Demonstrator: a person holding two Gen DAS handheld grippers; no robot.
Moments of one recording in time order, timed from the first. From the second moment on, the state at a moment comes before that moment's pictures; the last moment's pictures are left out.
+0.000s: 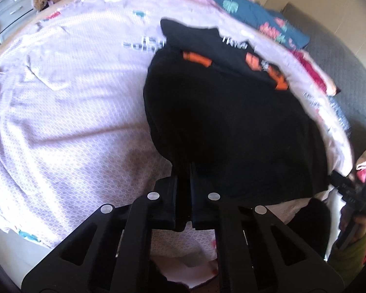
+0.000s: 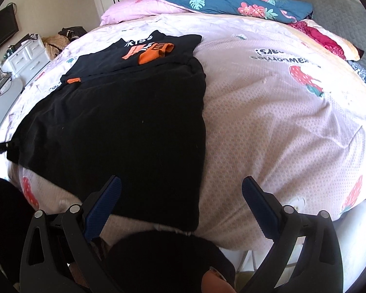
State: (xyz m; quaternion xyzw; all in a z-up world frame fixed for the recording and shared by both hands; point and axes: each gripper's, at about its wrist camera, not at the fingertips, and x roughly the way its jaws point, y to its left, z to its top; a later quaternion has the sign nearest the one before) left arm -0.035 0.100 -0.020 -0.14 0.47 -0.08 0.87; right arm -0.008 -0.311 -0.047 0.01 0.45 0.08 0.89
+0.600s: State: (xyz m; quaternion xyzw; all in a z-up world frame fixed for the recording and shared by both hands) left arm -0.036 0.114 -0.021 -0.14 0.48 -0.06 0.86; right arm -0.019 -0.307 -0.058 -0.01 0.47 0.10 0.88
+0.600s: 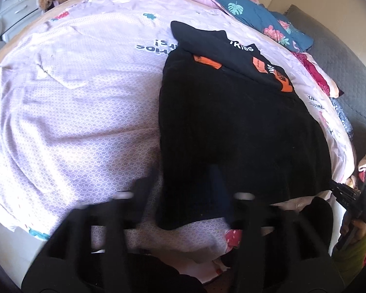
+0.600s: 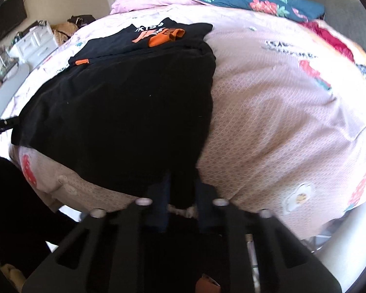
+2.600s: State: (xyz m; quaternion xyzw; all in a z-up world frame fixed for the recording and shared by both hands) left arm 0.115 0.140 0.064 -0.27 0.30 -0.04 0.91; right arm 0.141 -0.318 0.073 0.16 0.24 0.01 0.96
